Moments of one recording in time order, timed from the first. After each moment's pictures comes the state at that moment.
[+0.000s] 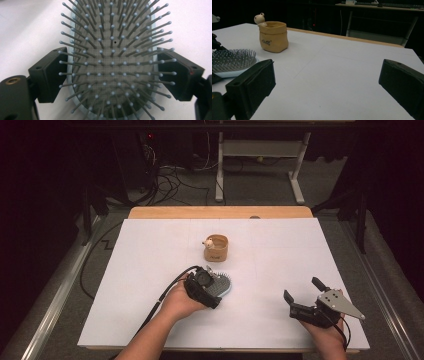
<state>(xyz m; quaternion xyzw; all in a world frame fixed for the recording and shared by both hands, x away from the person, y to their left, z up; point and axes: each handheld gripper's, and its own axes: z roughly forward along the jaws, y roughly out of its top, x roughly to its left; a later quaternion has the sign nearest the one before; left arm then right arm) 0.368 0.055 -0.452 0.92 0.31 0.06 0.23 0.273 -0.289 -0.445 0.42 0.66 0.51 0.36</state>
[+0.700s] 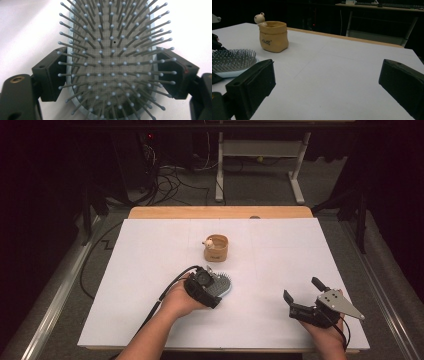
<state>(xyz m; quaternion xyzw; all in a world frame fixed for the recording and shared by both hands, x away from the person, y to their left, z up) 0.369 0.056 -0.453 0.92 0.30 0.05 0.23 0.273 -0.288 -0.444 0.42 0.66 0.51 0.36</state>
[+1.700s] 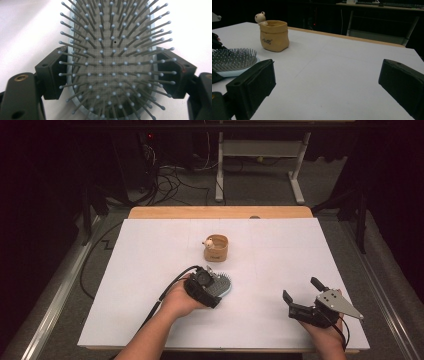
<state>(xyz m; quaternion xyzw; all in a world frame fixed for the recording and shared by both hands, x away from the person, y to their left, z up) 0.369 0.056 -0.453 0.92 0.31 0.05 0.23 0.274 -0.287 -0.445 0.42 0.66 0.51 0.36</state>
